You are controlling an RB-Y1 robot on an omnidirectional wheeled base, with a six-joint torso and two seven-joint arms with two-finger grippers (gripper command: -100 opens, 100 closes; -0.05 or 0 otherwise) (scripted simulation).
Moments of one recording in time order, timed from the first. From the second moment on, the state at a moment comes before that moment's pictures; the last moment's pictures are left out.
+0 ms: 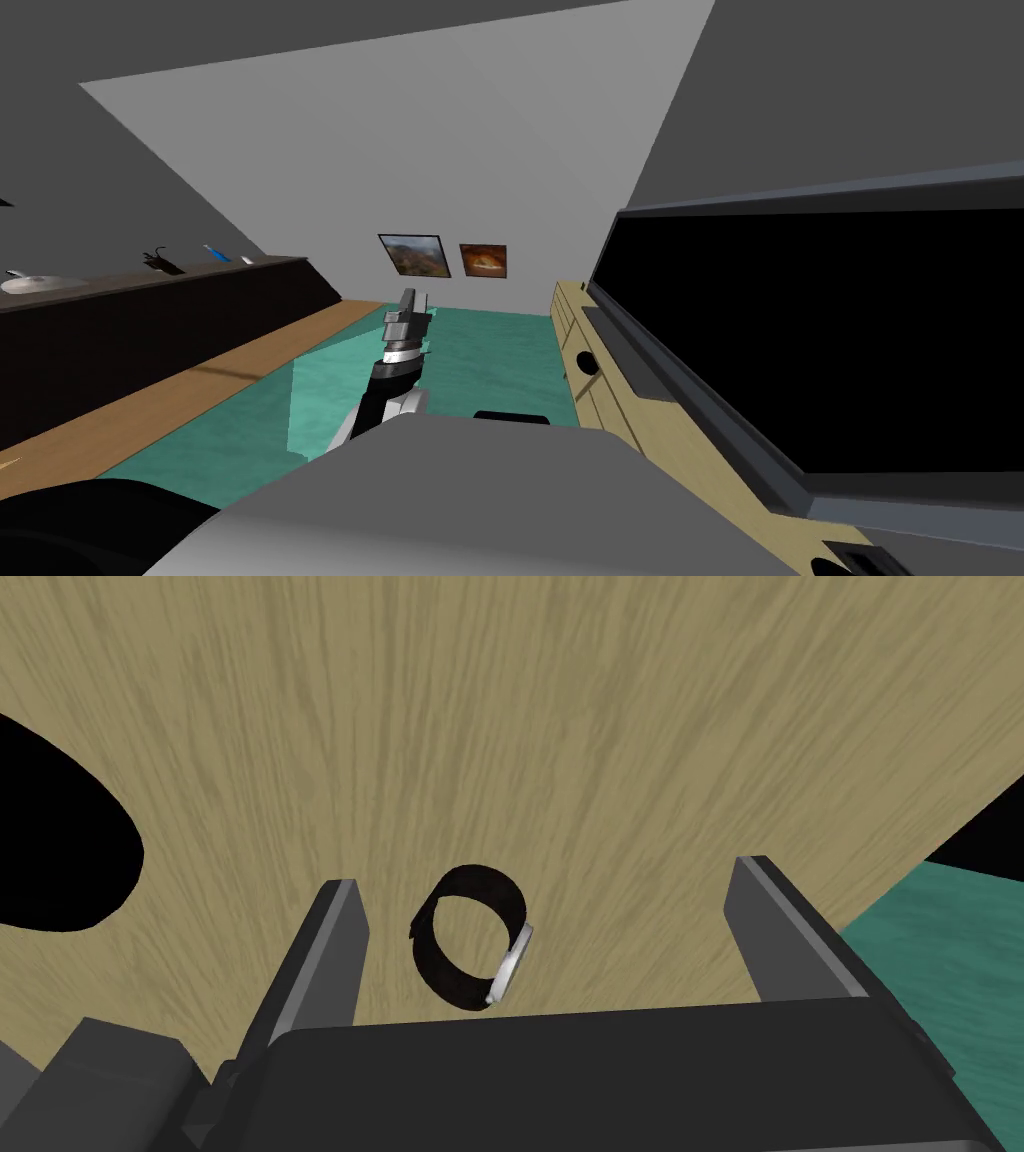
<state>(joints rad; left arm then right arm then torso) 0.55 0.00 0.00 -2.33 -0.09 -0.51 0.08 0.72 -0.80 -0.04 -0.77 1.08 -0.52 0.32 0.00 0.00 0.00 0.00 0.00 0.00</state>
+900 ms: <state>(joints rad) 0.55 0.00 0.00 -2.33 -0.09 -0.51 0.08 0.71 -0.80 0.01 -0.67 1.14 -0.49 0.30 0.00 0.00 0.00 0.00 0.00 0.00</state>
